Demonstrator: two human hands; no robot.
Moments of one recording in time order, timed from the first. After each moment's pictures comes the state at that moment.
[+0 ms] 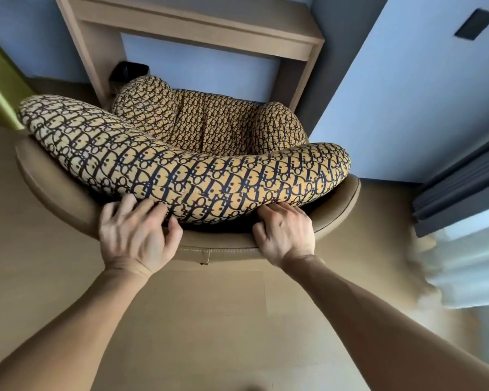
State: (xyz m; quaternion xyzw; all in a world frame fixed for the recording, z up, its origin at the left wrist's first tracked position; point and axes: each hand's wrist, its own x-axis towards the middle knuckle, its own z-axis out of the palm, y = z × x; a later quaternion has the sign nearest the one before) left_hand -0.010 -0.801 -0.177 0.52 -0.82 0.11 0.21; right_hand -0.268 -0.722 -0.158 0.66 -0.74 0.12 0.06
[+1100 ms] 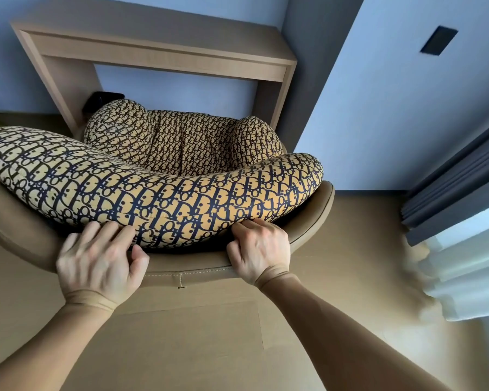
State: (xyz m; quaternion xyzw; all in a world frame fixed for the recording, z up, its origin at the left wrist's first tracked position) left_hand -0.039 -0.861 -0.172 0.51 -0.82 0.12 0.23; right_hand -0.294 -0.778 -0.160 0.65 -0.73 0.18 0.07
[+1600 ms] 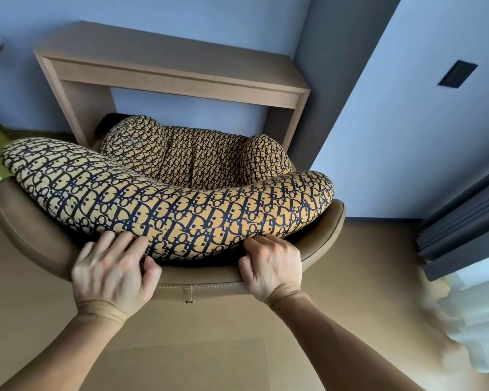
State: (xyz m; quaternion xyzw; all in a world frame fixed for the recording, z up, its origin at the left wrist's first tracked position) left_hand -0.061 -0.926 -0.169 0.52 -0.82 0.10 0.23; right_hand -0.316 -0.846 -0.165 0.65 -0.73 0.19 0.08
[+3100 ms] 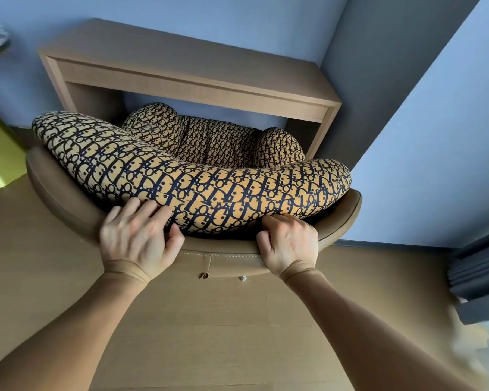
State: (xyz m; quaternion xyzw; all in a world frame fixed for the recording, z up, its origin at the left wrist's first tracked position) left_hand -0.127 -1.099 -0.181 0.51 -0.82 0.13 0.23; right_hand -0.379 -1.019 -0.174 0.65 -0.72 0.21 0.13
